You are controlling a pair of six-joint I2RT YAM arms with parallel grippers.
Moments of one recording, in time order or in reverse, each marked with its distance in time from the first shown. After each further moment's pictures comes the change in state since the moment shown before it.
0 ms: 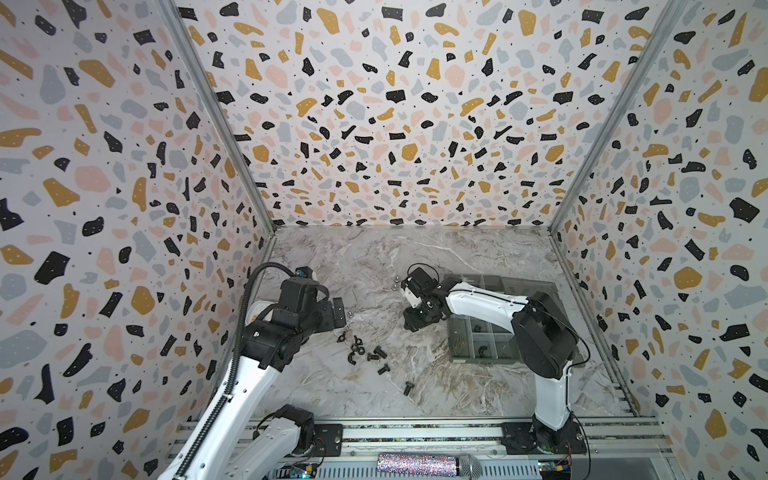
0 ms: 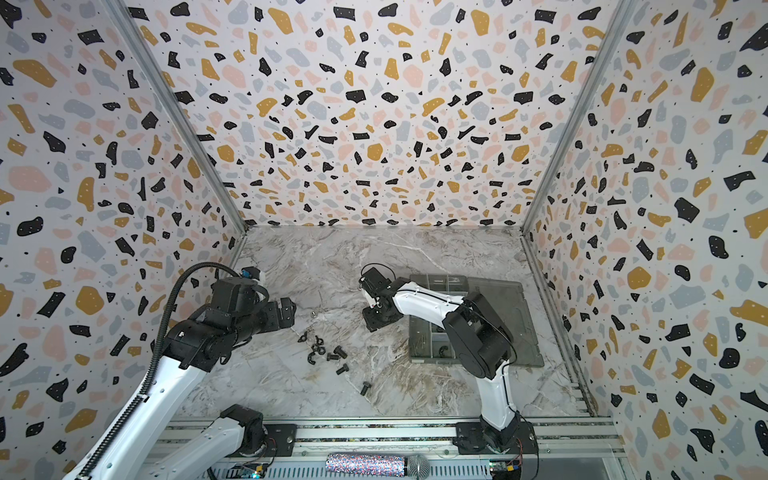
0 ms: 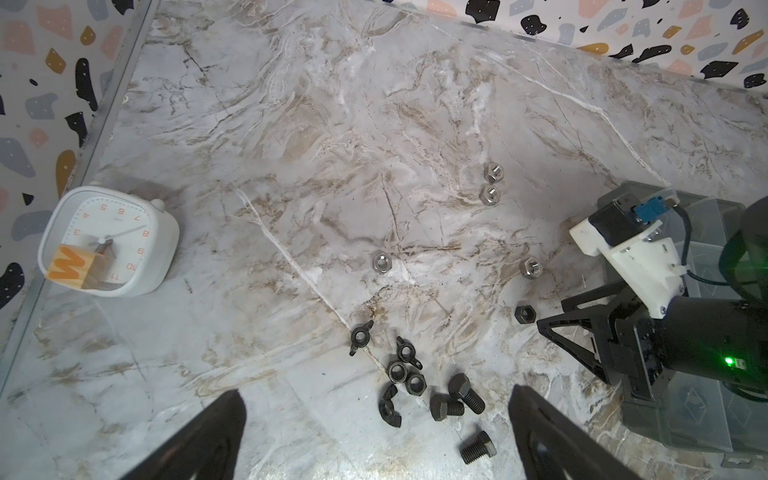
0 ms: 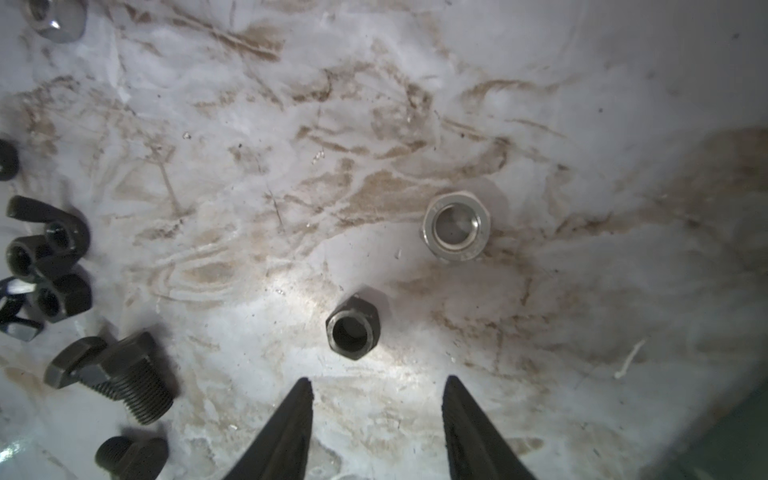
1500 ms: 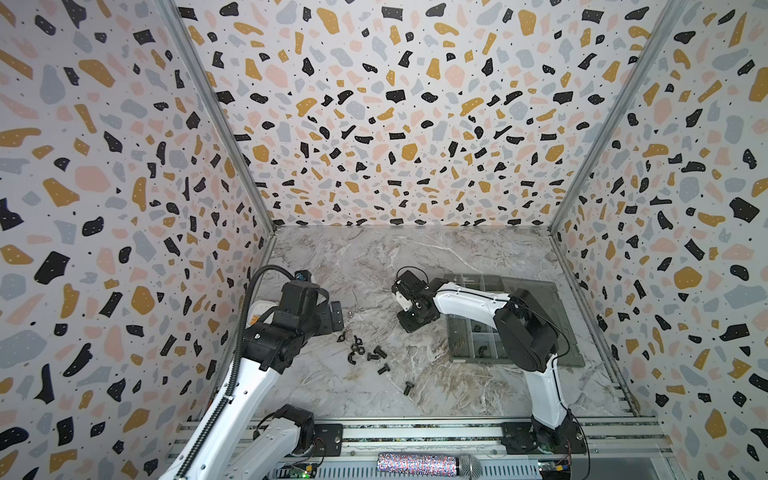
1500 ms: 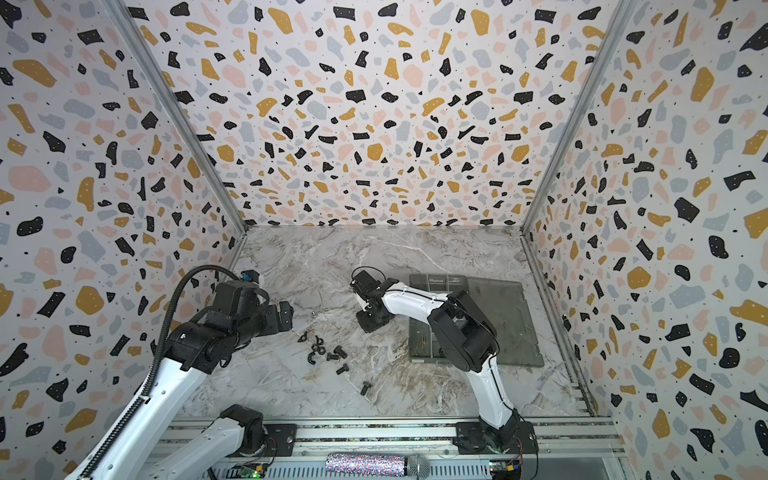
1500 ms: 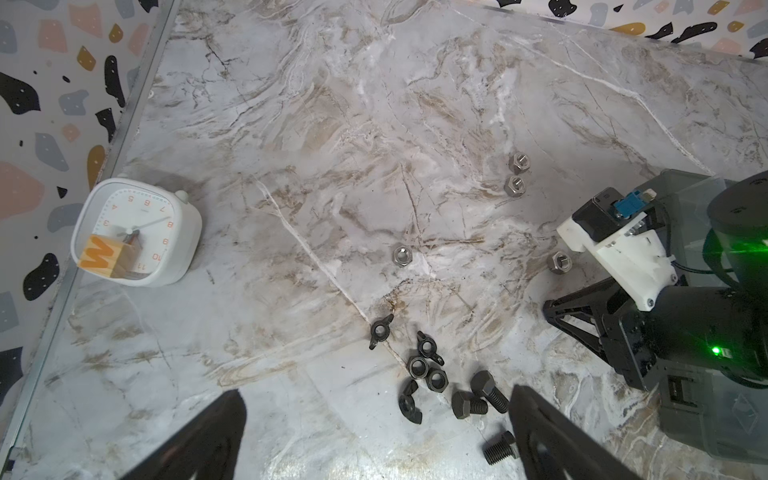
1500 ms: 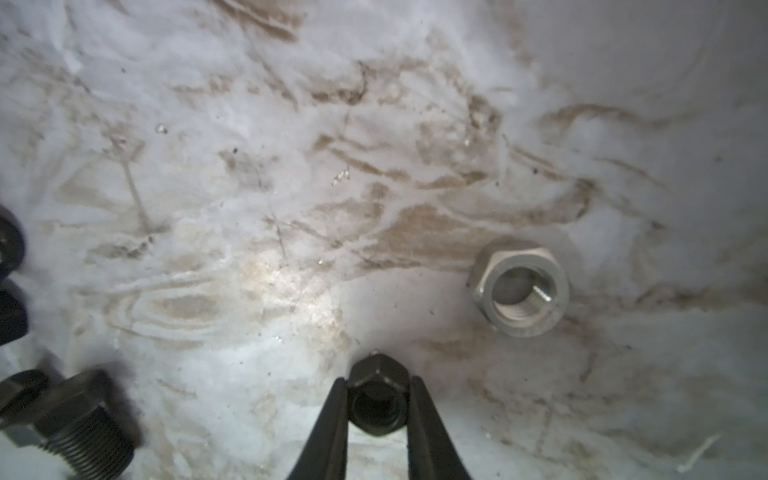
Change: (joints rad) left arm 0.000 -0.012 -0.028 -0.009 -0.043 0.011; right arm 0.029 0.106 0.086 -0.030 0.020 -0.063
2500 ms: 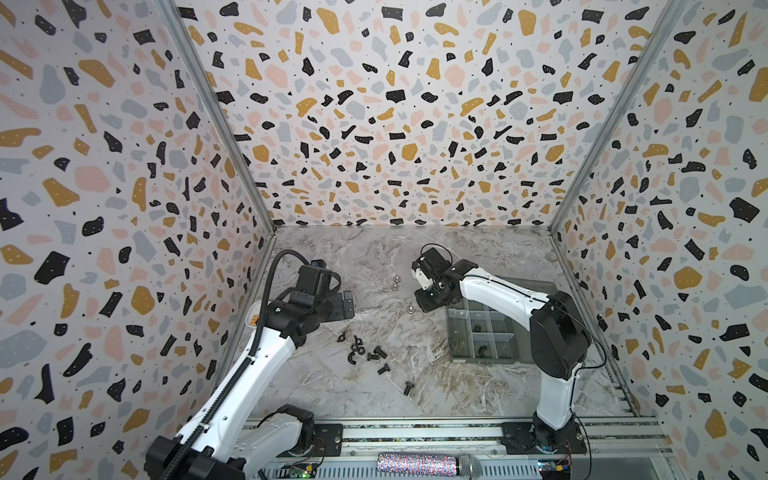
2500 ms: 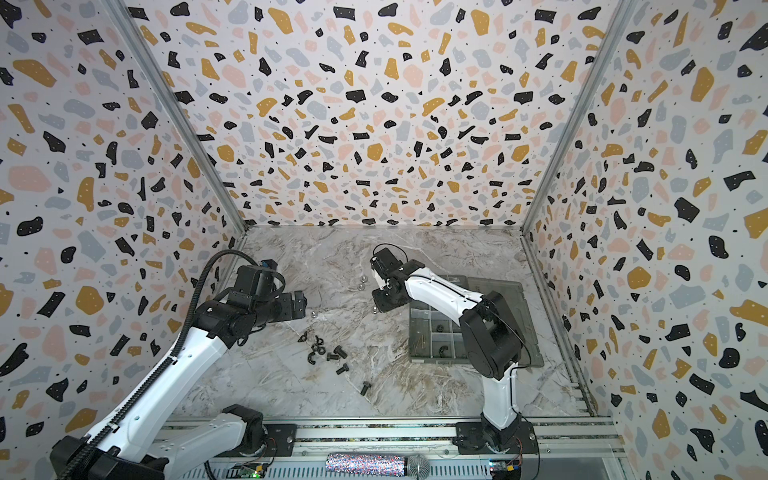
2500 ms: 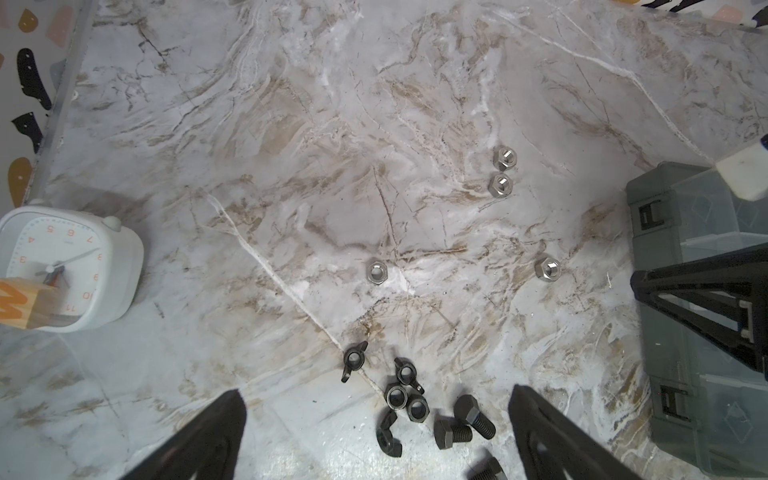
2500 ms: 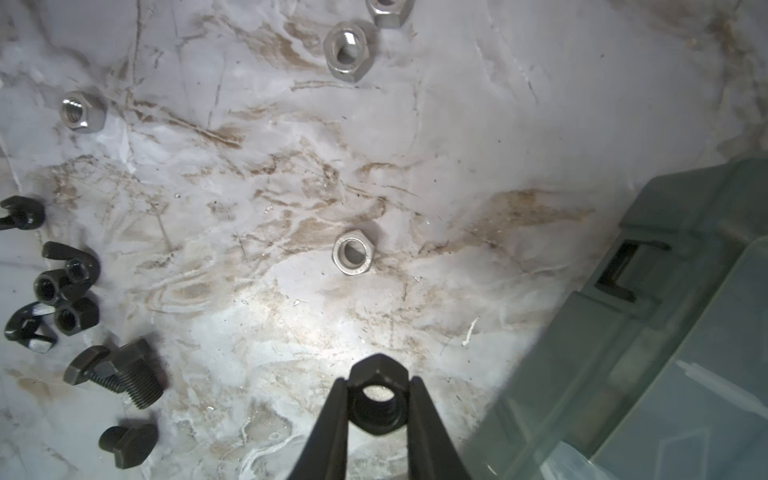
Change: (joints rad) left arm 0.000 0.198 0.036 0.117 0.066 0.024; right arm -0.133 -0.180 0.000 -0.093 0.034 -0.008
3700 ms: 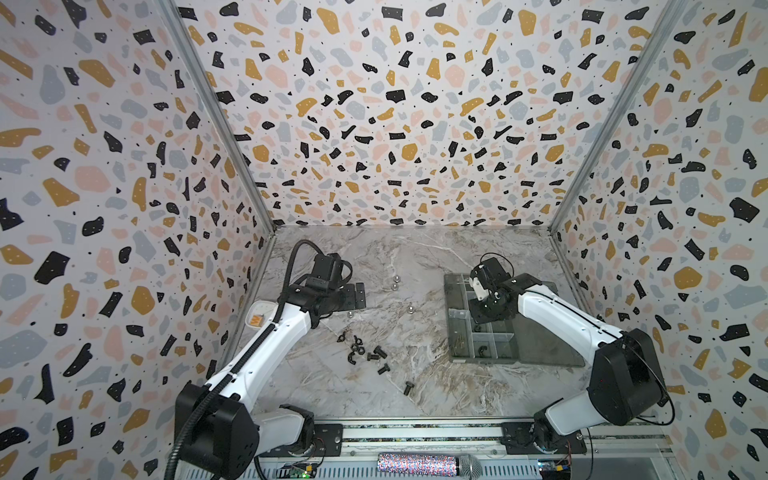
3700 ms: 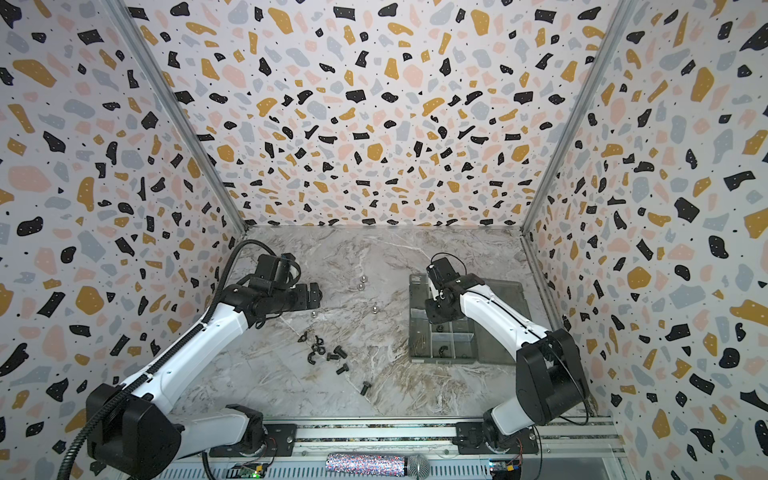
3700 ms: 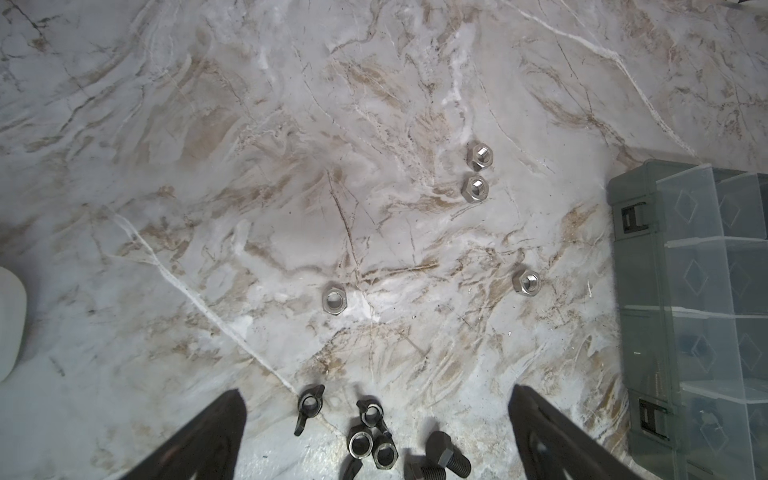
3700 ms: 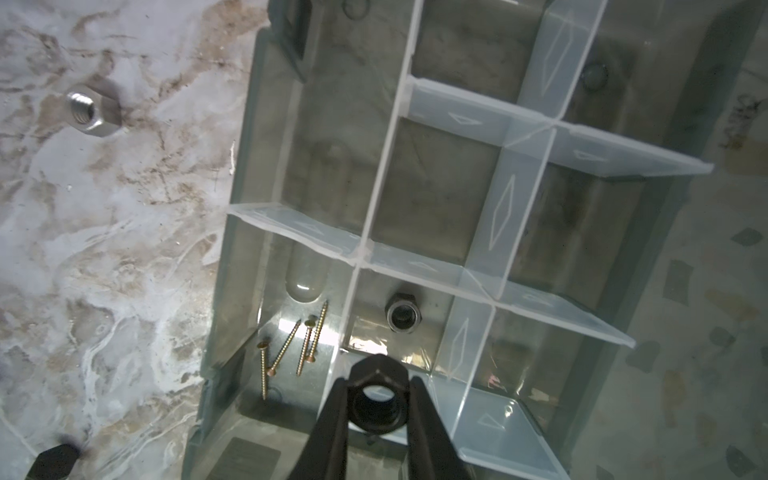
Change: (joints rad) left arm 0.000 0.195 0.030 0.125 0.095 0.003; right arm -0.253 -0.418 -0.423 -0.068 0.082 -0.004
